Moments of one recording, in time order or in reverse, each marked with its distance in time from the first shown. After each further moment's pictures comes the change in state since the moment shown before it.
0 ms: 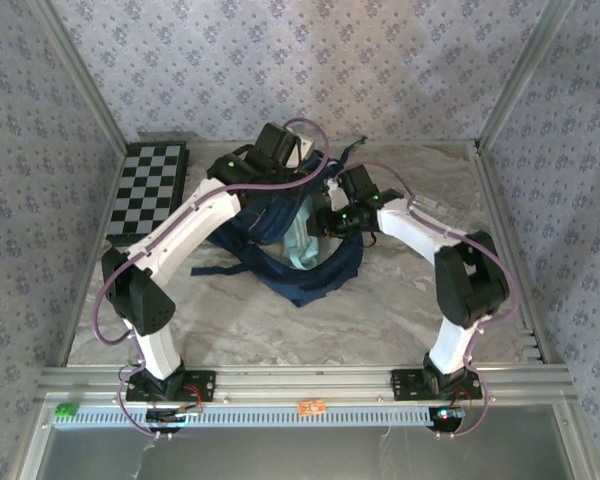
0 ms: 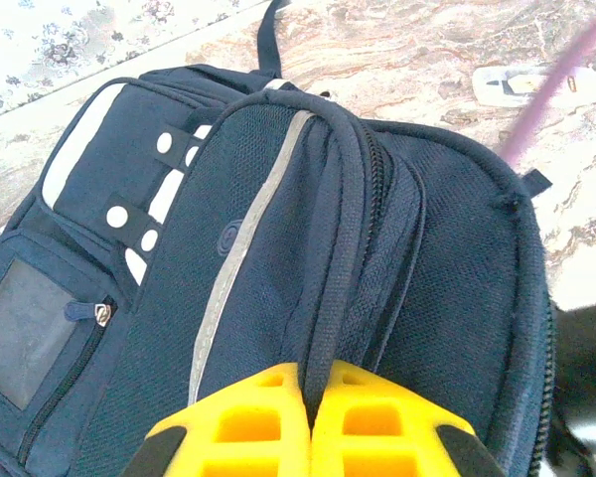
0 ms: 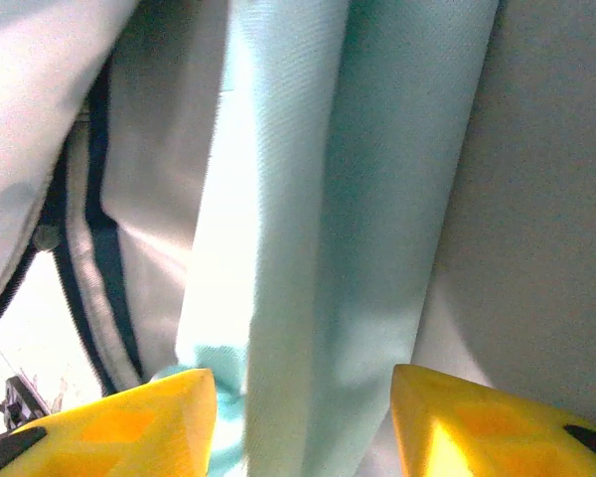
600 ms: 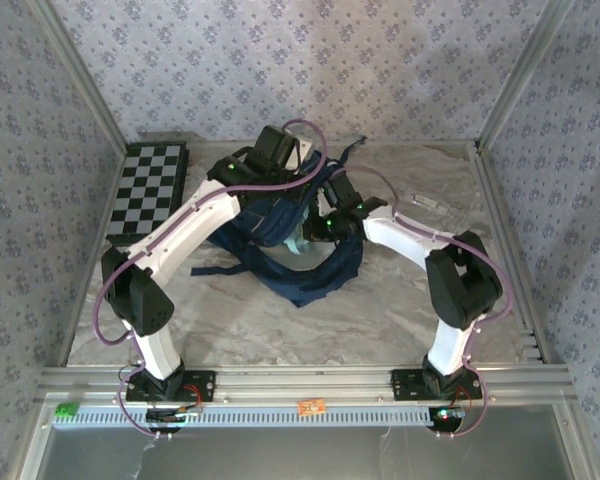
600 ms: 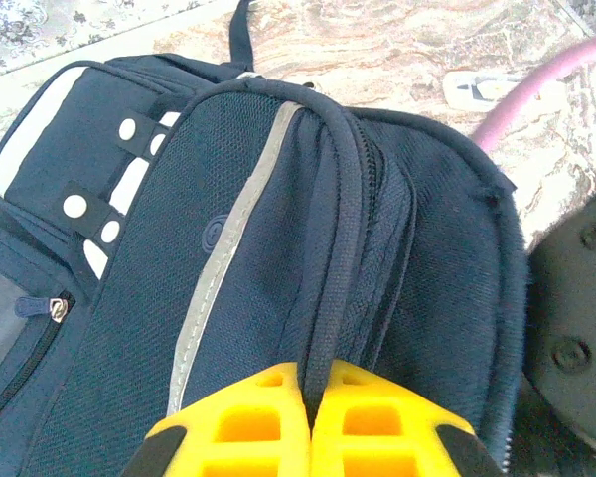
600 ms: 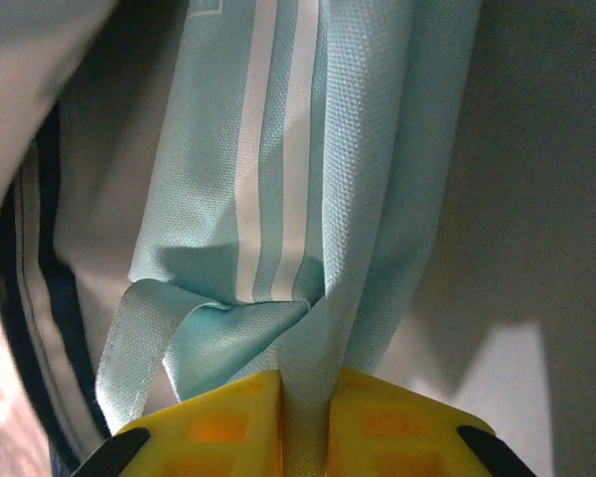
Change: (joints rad) left arm 0.006 -0.010 -0.044 0.045 0.063 -0.050; right arm 0.087 0.070 0.028 0.090 0.201 0.085
